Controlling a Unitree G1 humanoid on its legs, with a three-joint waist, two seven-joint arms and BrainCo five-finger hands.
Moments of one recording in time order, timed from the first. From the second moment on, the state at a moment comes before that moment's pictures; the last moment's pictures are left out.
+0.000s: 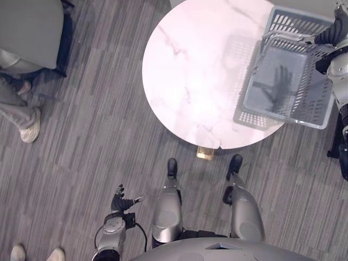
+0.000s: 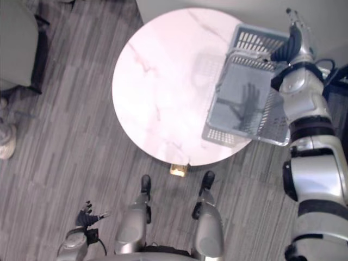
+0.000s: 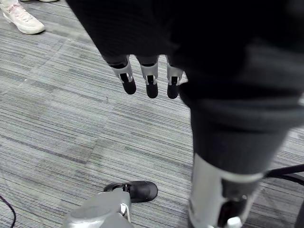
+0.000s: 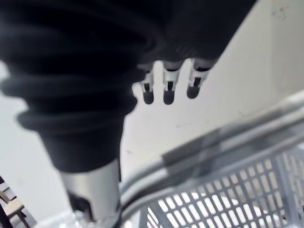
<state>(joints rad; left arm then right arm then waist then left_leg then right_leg) 0.09 0.17 0.15 0.79 -0.06 -0.14 0.12 -1.20 -0.82 0.29 1.00 -0.34 -0.05 -0.20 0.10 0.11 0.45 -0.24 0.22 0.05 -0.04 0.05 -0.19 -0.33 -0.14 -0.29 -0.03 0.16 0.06</state>
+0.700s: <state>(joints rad) 0.06 0.16 0.10 0.77 -0.10 -0.14 0.11 -0.99 -0.88 0.19 0.95 -0.33 -0.06 -0.08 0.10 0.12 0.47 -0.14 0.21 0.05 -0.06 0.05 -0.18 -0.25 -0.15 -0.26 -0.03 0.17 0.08</state>
